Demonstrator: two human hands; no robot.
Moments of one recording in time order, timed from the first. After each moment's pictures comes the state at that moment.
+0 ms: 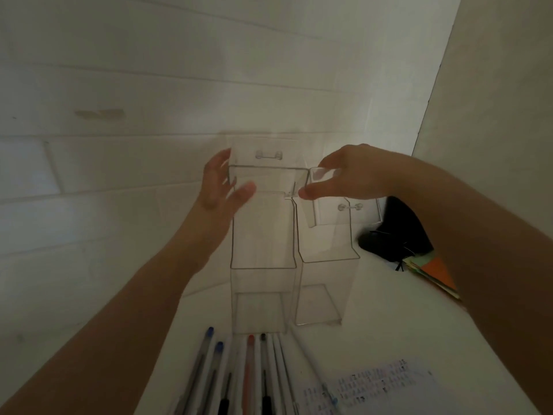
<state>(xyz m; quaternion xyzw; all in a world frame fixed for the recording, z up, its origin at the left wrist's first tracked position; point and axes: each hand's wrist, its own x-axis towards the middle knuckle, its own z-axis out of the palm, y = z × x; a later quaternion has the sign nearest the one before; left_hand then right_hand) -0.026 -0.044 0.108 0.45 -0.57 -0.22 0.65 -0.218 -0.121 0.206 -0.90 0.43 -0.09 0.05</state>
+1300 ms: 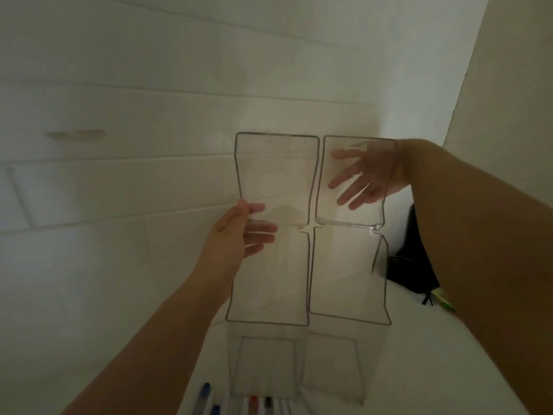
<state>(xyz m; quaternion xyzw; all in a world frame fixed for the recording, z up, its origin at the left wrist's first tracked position) -0.023 -0.100 0.094 0.49 -0.41 -0.32 0.70 -0.202 -0.260 0.223 -0.73 0.49 -0.05 0.48</state>
